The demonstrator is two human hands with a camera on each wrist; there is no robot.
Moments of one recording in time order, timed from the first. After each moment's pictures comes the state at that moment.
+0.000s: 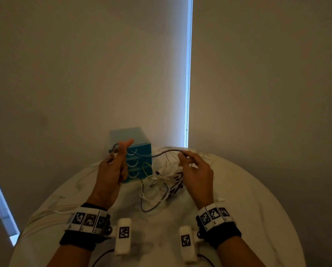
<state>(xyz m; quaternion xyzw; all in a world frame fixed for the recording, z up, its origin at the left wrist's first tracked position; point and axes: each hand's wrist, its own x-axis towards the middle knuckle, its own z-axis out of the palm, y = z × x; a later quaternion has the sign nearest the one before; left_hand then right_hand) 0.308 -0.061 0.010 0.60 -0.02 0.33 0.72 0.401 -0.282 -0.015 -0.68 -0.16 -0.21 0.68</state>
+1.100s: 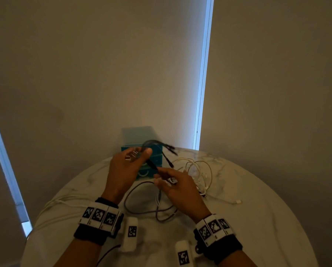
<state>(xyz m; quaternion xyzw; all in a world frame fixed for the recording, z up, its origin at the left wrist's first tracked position) 0.297 -0.068 0.021 0.73 0.04 0.41 0.55 0.370 -0.243 -0.023 -0.76 -0.37 -0.05 0.54</state>
